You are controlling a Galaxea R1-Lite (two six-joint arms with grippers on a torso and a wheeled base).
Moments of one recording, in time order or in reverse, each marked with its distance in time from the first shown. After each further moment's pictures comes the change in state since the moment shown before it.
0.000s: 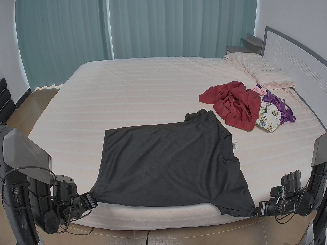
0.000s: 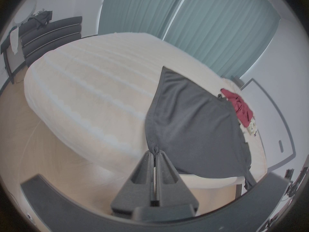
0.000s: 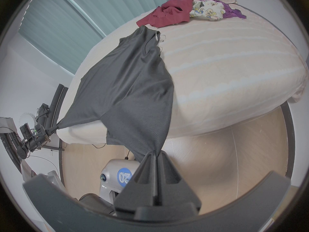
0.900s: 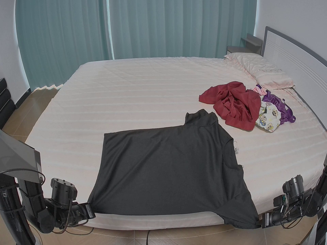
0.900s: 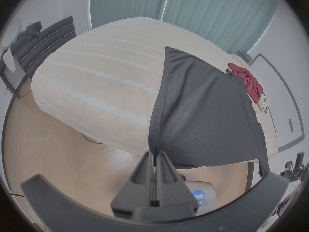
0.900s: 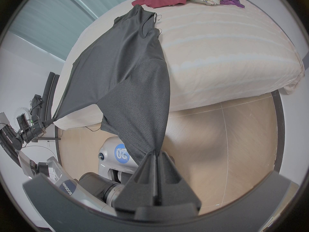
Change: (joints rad) left arm -0.015 -0.130 0.000 0.335 -0.001 0.097; right arm 0.051 -0.202 0.000 0.396 -0.049 -0.008
